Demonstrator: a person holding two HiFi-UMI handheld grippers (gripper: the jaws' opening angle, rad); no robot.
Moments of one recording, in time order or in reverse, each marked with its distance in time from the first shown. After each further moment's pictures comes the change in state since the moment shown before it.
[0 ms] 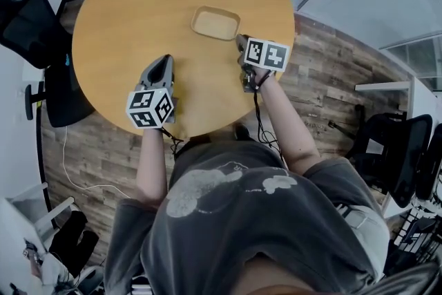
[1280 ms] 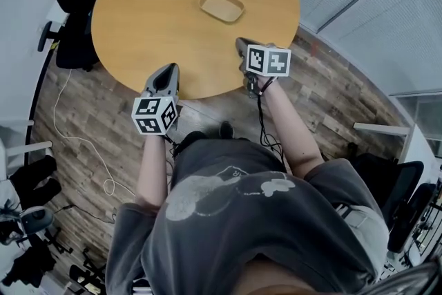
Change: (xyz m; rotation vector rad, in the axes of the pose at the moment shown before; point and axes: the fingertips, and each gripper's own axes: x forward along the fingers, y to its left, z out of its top) left arm -0.098 -0.160 -0.072 -0.018 -0.045 0.264; right arm -0.115 -0.005 -0.046 -0.300 0.097 0.346
